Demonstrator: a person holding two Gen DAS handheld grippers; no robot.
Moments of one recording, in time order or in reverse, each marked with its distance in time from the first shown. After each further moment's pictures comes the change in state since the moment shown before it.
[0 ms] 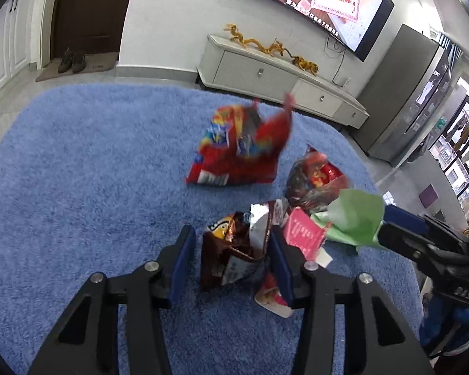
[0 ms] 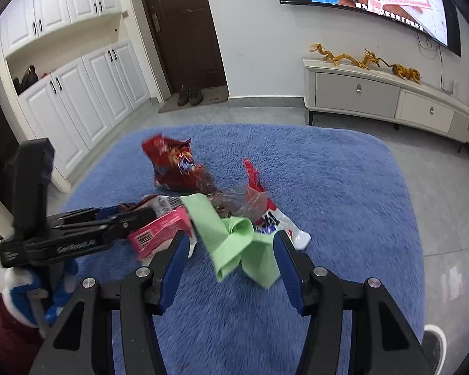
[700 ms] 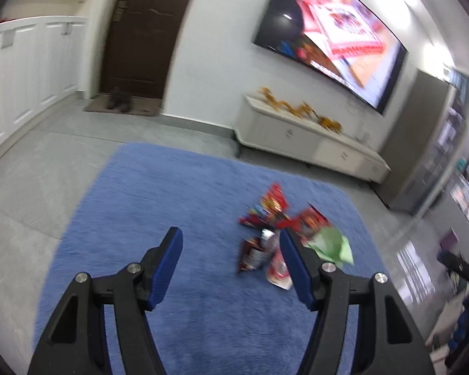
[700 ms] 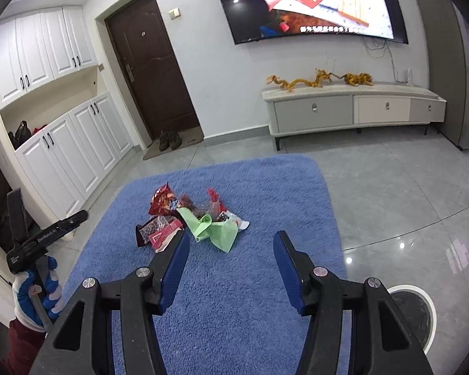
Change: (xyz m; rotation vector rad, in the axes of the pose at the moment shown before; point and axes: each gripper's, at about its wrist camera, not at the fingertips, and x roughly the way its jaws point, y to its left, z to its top) left arm -0.136 -0.005 -0.015 -0.045 -0.249 0.138; right arm -0.154 -0.030 -0.032 0.177 -0.156 -0.032
